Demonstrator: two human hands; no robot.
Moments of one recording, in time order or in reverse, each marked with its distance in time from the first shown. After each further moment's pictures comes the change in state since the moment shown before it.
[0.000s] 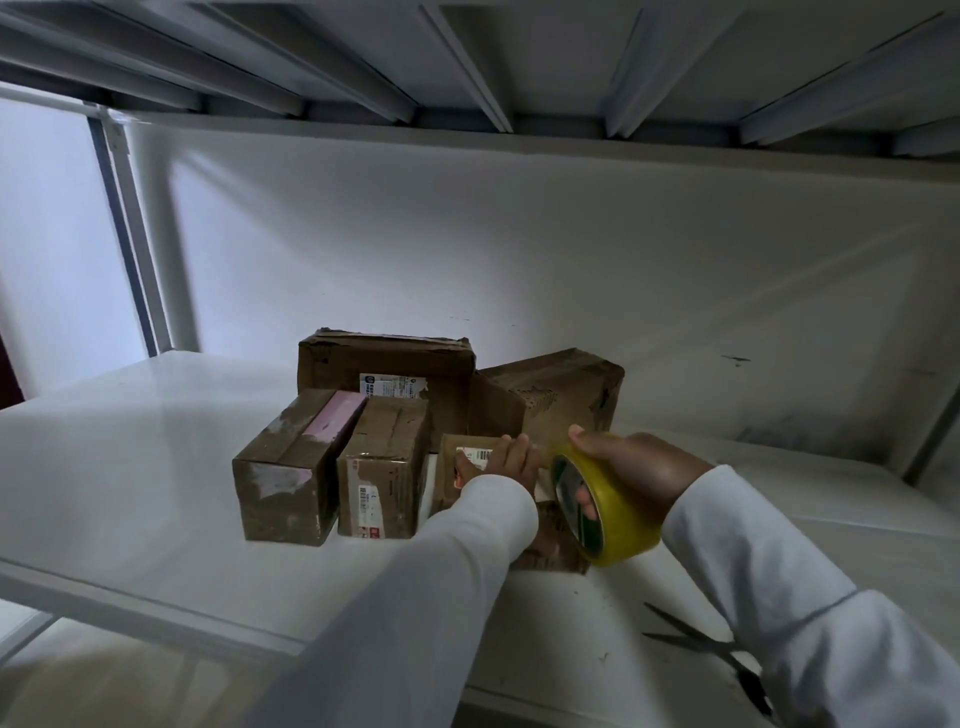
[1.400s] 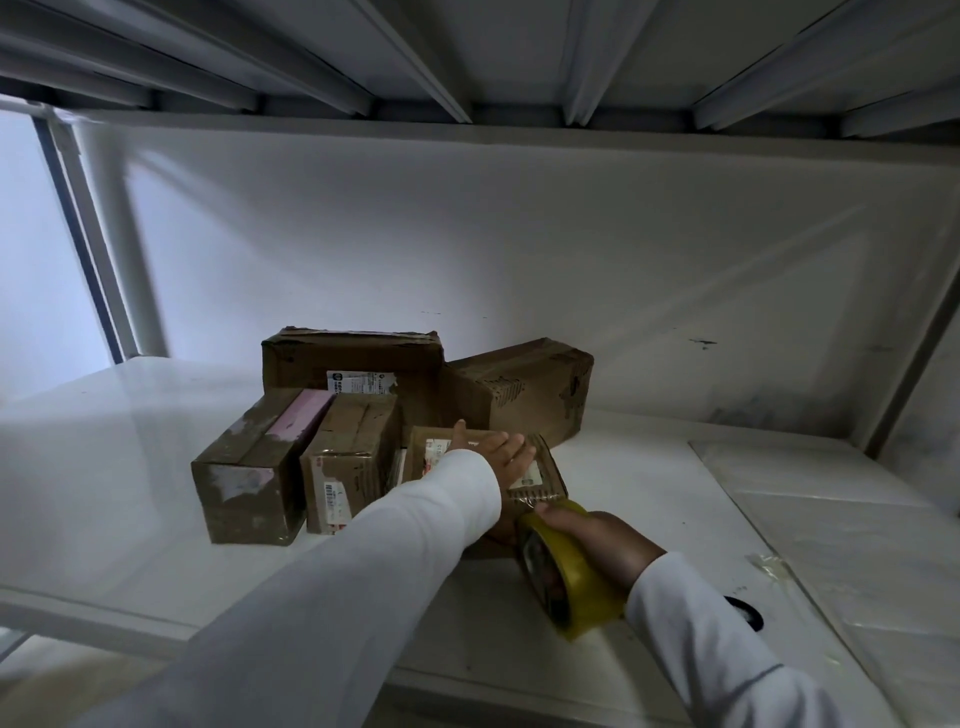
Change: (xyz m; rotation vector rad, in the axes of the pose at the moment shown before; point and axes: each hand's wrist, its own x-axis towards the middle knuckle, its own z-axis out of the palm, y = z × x) left_hand 0.001 0.003 -0.017 0.415 -0.016 0.200; right_hand -0.002 0.068 0.023 0.075 0.007 0.110
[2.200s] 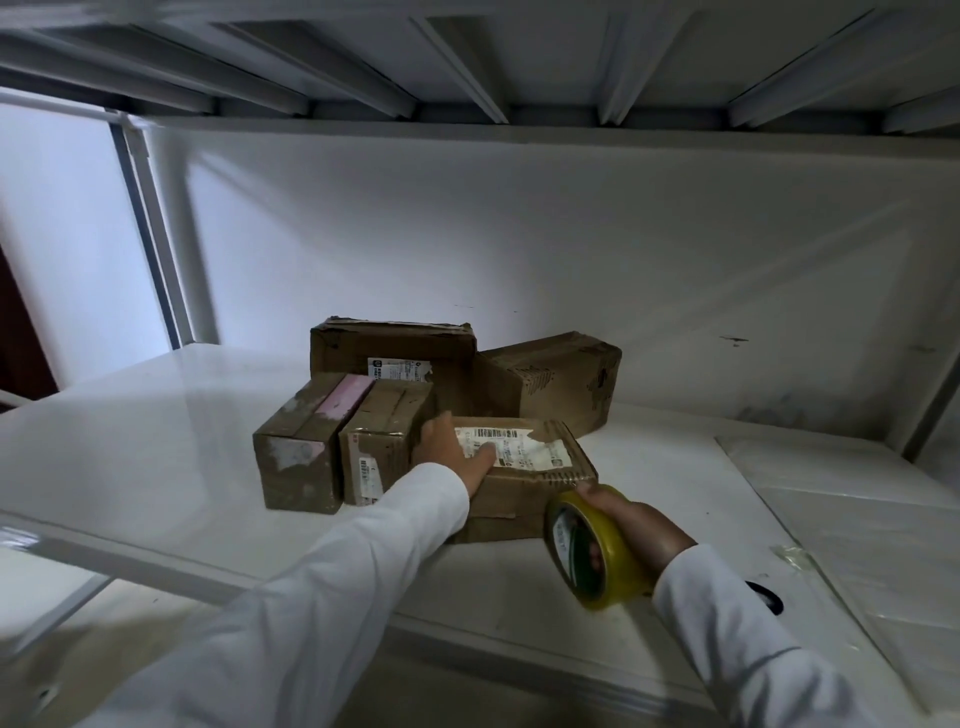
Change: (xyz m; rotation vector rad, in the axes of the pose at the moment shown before) left_hand -0.058 -0.013 0.031 -1.238 0.495 -0.575; right_hand -0.011 0.011 0.000 0.133 0.079 -0.016
